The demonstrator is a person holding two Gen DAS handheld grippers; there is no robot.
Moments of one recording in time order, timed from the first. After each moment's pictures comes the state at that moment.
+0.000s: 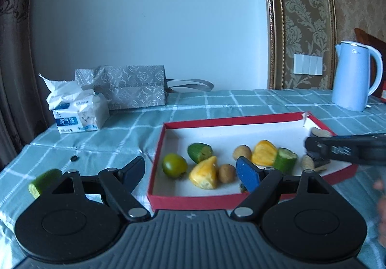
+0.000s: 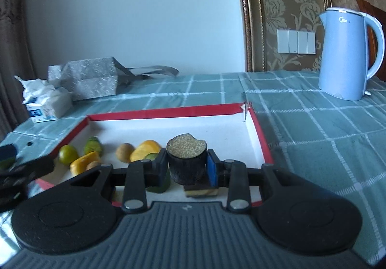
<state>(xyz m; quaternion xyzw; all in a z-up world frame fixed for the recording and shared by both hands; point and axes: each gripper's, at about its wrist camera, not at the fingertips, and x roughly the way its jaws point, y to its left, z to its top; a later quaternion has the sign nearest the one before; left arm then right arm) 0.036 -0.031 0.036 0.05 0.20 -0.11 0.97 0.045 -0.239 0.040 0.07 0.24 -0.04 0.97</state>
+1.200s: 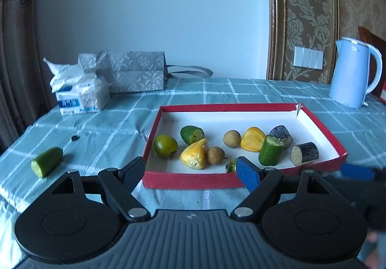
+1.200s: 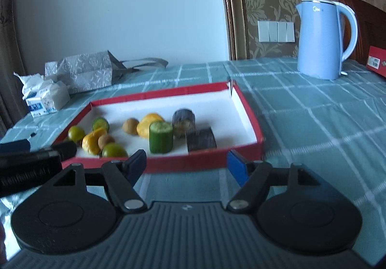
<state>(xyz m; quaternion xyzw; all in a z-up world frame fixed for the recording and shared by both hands) 0.016 -0.037 0.043 0.03 0.24 -0.09 0.97 -0.017 -0.212 0.036 0.08 0.26 -0.08 0.96</state>
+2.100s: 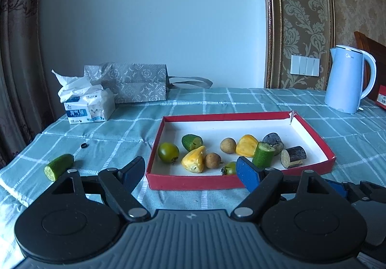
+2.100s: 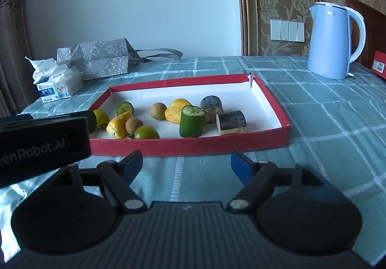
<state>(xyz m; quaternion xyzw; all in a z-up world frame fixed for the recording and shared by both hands) -0.012 -0.040 0.059 0.04 0.21 -0.09 0.97 -0.024 -0.168 0.035 0.06 0.27 -0.07 0.96</state>
